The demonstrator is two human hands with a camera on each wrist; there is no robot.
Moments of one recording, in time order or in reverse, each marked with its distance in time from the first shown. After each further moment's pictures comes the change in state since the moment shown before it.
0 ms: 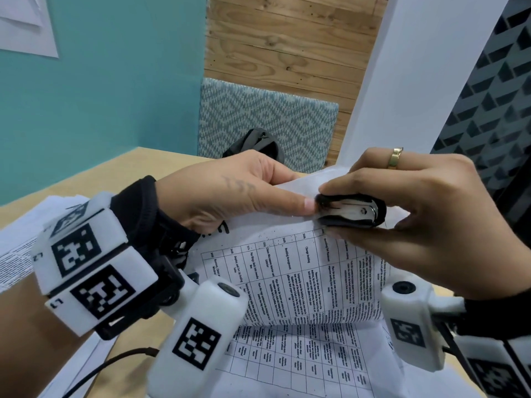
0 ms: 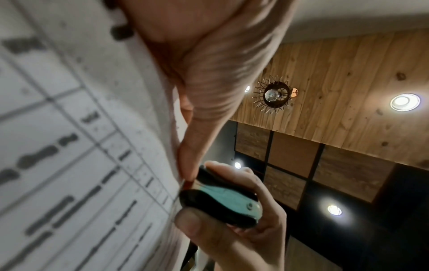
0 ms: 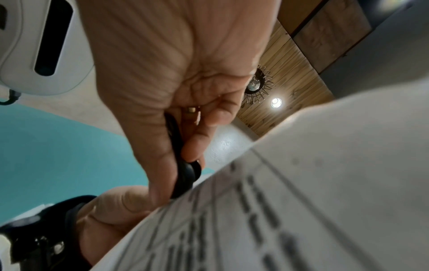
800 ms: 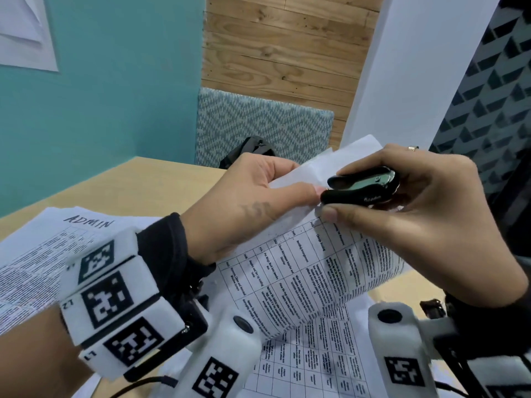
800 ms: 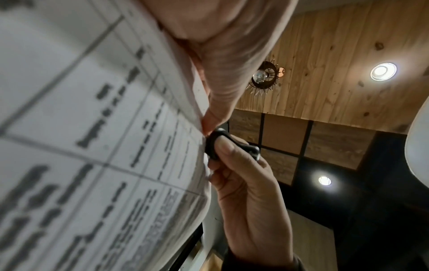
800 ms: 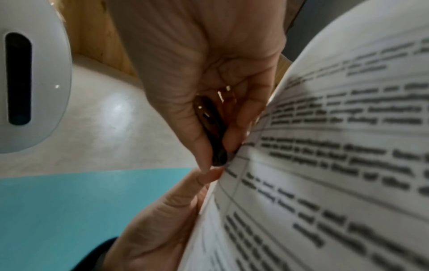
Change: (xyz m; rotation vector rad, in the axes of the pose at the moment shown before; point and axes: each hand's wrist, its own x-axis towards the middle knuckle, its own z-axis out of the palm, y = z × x) left_hand 0.011 -0.013 0.015 0.000 0.262 0.321; right_hand 0.005 -0.007 0.005 0.323 0.273 0.348
